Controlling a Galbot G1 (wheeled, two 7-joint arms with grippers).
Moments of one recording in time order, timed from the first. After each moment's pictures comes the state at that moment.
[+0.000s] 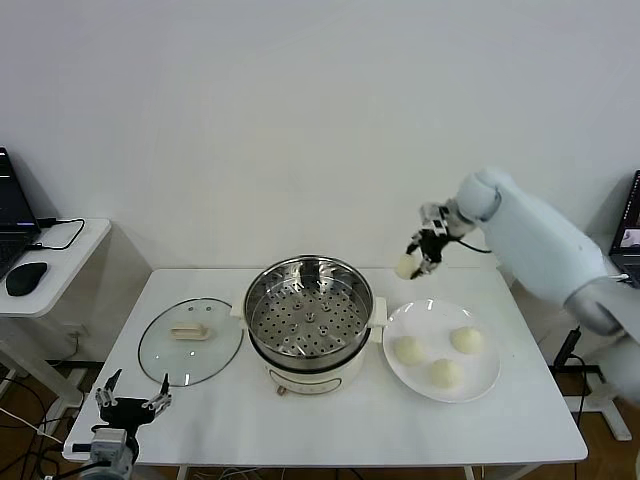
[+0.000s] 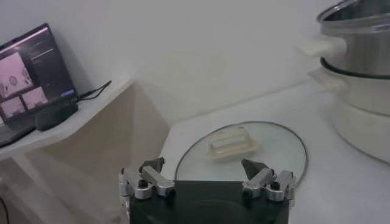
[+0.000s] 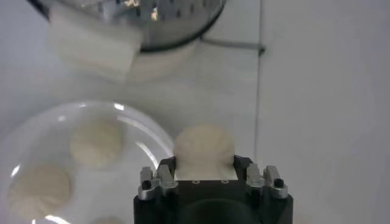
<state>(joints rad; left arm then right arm) 1.59 -1.41 -0.81 -2.02 0.11 0.27 0.08 0.34 1.11 -0.71 0.87 -0.05 -0.03 -1.31</state>
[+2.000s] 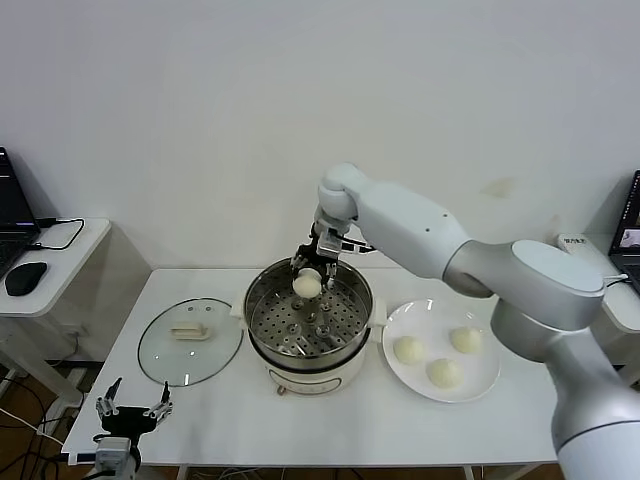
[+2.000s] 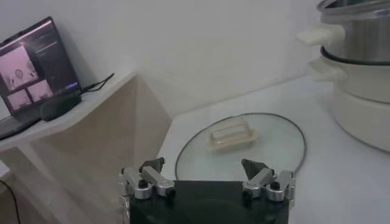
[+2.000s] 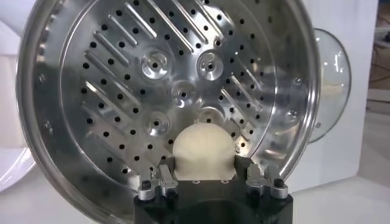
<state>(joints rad) 1.61 -1.45 -0.81 -2.01 0.15 0.25 0.07 0.32 1.47 -0.91 0.76 -0.44 0.81 -1.09</state>
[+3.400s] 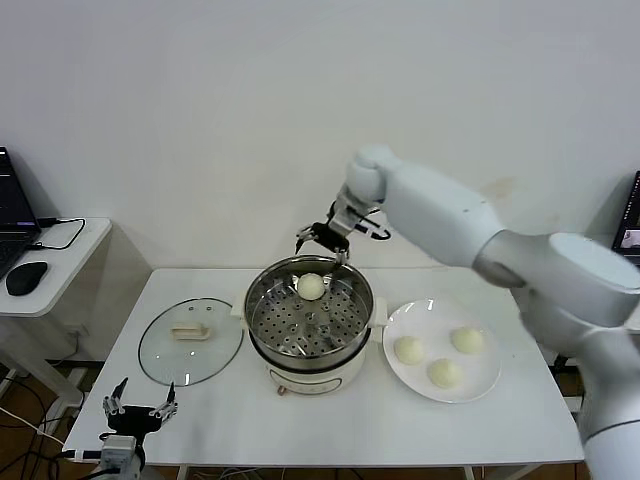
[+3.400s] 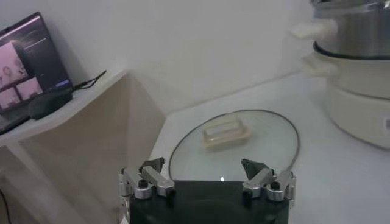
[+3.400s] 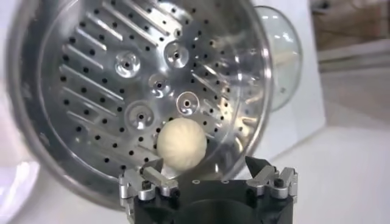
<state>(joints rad) 1.60 -1.43 -0.79 -2.00 0.15 0.26 0.08 0.46 1.17 -0.97 1.01 0.04 0.39 -1.15</state>
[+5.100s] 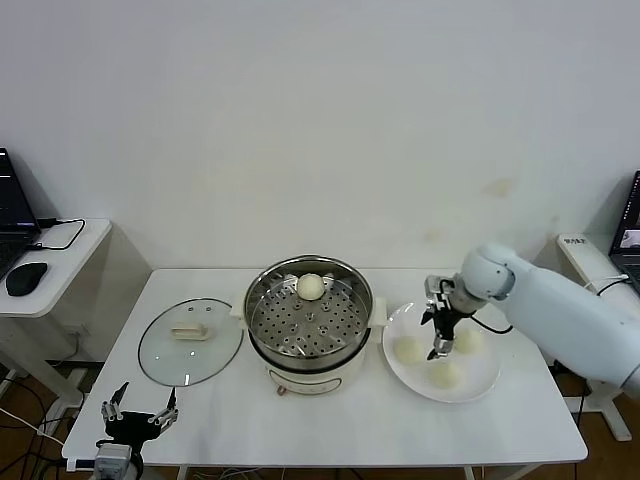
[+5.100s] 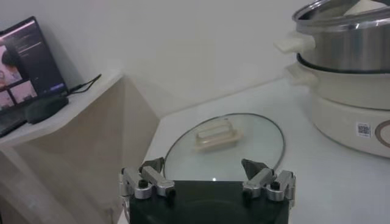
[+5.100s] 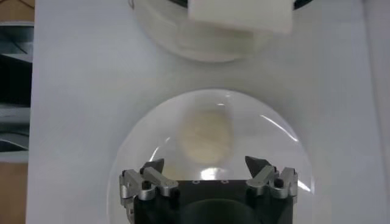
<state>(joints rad) 1.67 -1.42 -0.80 -2.07 0.12 0.28 0.09 -0.06 0.79 -0.71 1.32 -0.06 -0.46 -1.17</state>
